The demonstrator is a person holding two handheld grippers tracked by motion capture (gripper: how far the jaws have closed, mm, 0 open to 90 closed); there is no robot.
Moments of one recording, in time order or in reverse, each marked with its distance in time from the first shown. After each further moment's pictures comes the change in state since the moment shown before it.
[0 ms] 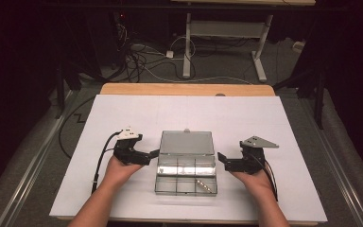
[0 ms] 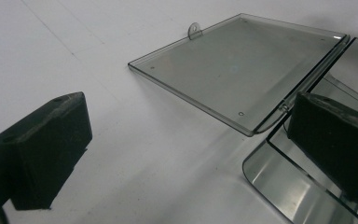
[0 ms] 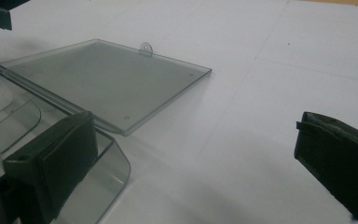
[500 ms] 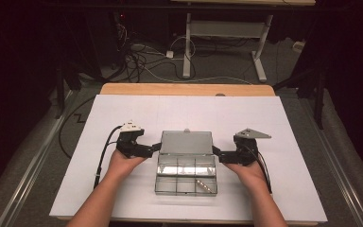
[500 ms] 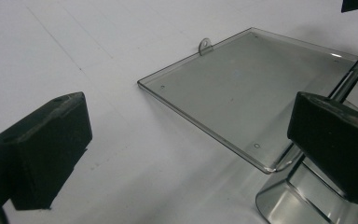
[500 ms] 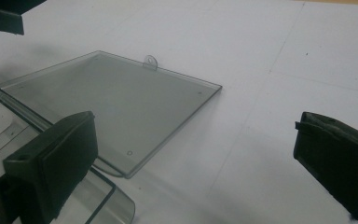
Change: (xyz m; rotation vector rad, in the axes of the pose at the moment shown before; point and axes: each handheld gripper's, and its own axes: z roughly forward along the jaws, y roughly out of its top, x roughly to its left) left arm 0.008 0.016 0.012 0.005 0.001 -0.038; right arm 0.001 0.017 0.022 0.017 0.028 0.021
